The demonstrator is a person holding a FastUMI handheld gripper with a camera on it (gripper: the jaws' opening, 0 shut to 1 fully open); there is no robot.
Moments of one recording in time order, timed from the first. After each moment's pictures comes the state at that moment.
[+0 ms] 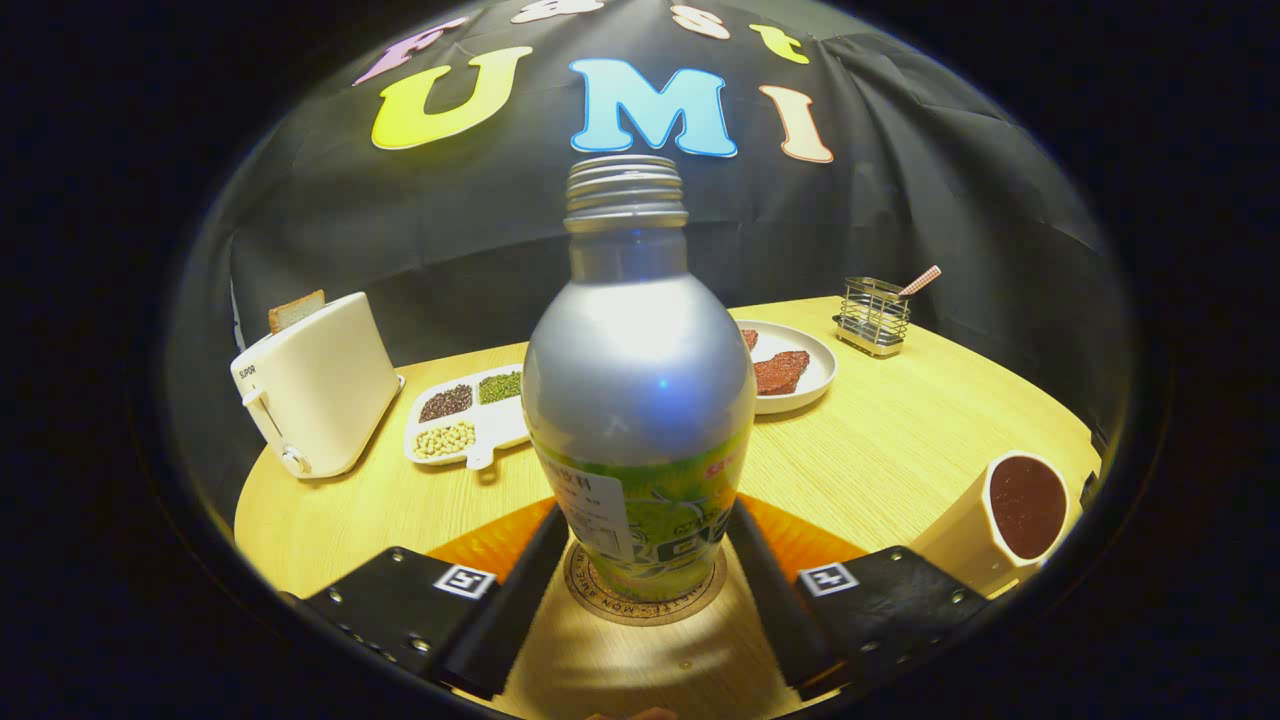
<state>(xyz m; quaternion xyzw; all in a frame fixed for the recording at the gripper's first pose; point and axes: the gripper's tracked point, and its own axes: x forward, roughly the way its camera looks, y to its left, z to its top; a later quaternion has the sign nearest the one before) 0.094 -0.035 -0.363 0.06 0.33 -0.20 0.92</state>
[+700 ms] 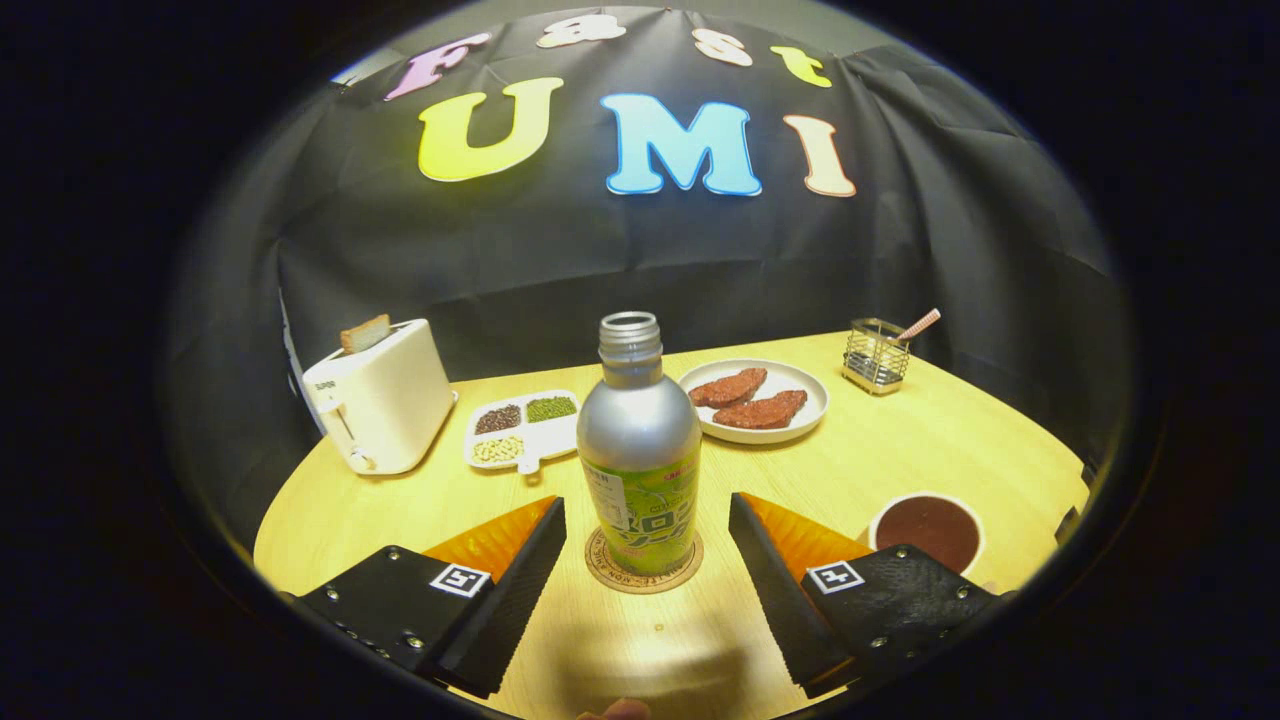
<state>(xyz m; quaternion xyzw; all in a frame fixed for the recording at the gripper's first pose) 0.057 -0.024 -0.287 0.05 0.29 -0.13 0.95</state>
